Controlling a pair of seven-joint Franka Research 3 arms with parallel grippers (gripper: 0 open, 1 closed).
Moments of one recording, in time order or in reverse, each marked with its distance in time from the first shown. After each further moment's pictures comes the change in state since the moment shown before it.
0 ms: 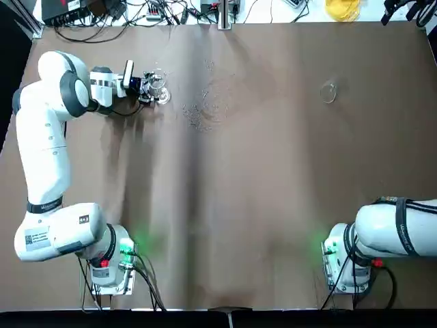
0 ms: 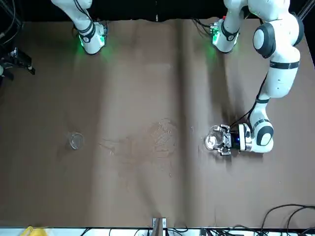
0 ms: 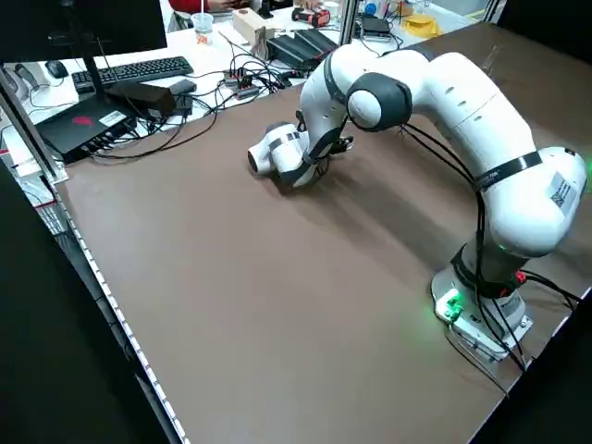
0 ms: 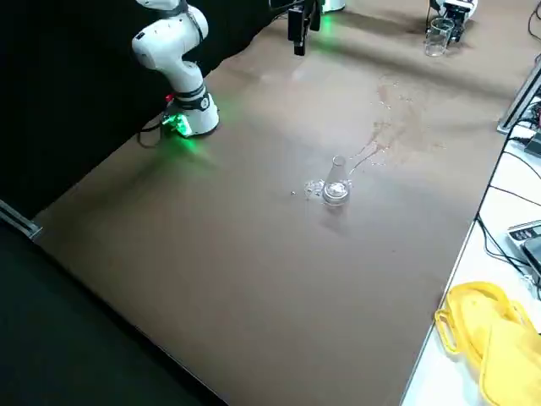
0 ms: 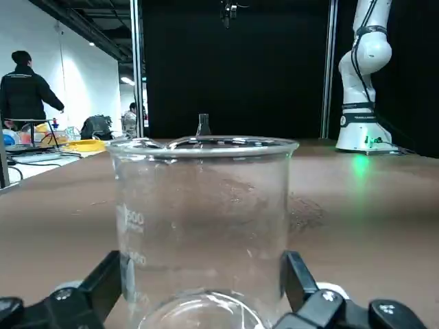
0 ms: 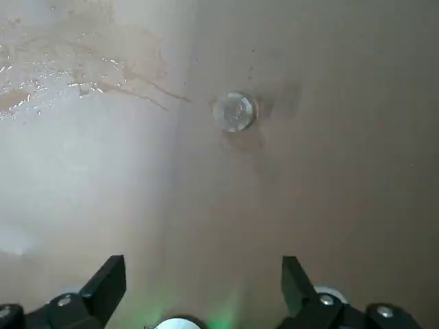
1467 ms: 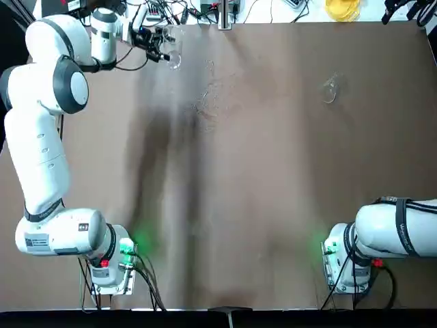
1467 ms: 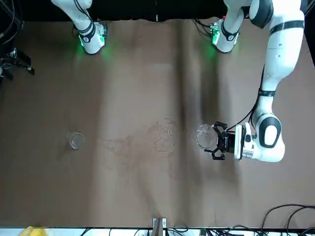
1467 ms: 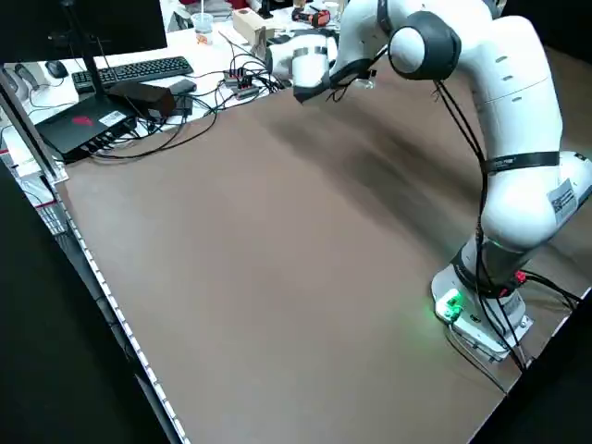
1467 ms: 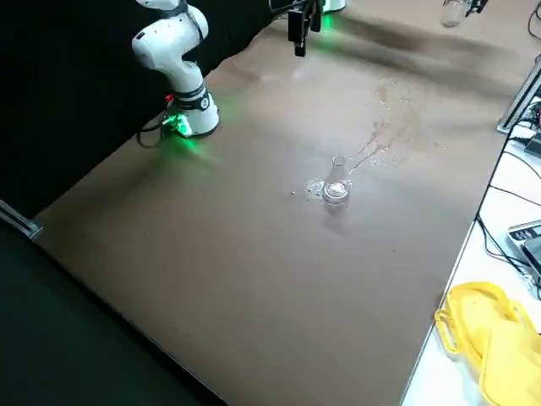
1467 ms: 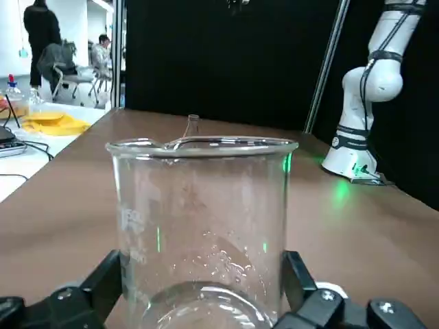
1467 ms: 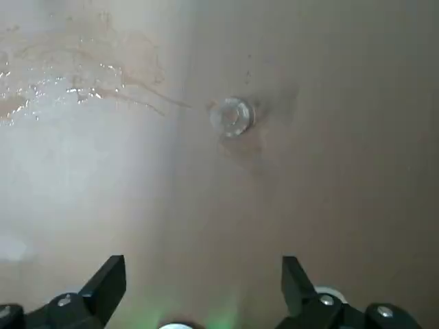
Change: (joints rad) left arm -0.192 -0.317 -0.004 0.035 0.046 0.096 -0.514; right arm -0.001 0.000 -0.003 -0.002 0.000 0.016 0.000
